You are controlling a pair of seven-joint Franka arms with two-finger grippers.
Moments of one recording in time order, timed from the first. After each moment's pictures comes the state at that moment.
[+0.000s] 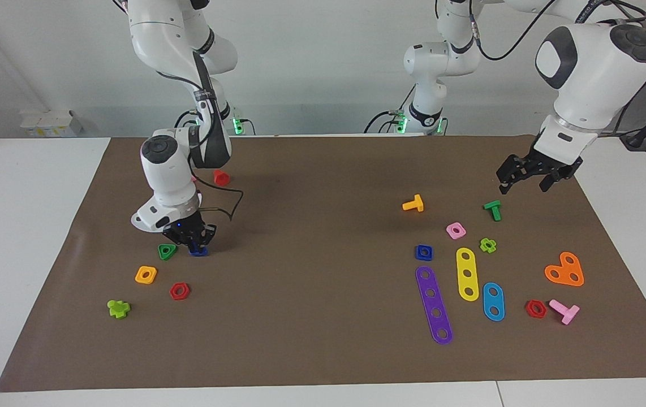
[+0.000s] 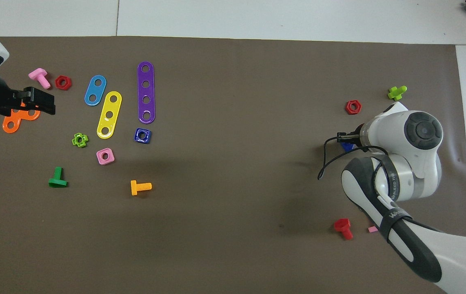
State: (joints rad) left arm -0.03 0.13 -0.03 -1.54 0.01 1.70 -0.04; right arm 0.18 0.22 -0.10 -2.14 -0.06 2.50 0.16
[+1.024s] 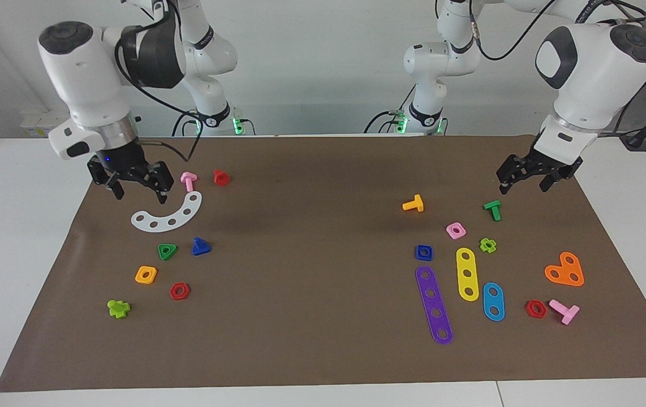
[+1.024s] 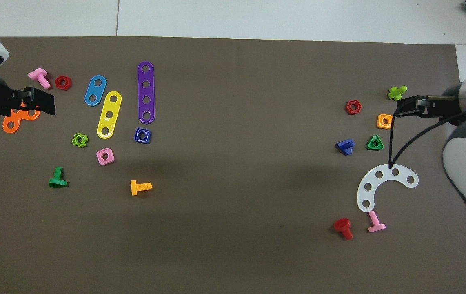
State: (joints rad) left arm -0.03 0.13 -0.03 -1.54 0.01 1.70 -0.04; right arm 0.10 0.00 -0.11 -1.71 -0.04 1.79 0.16
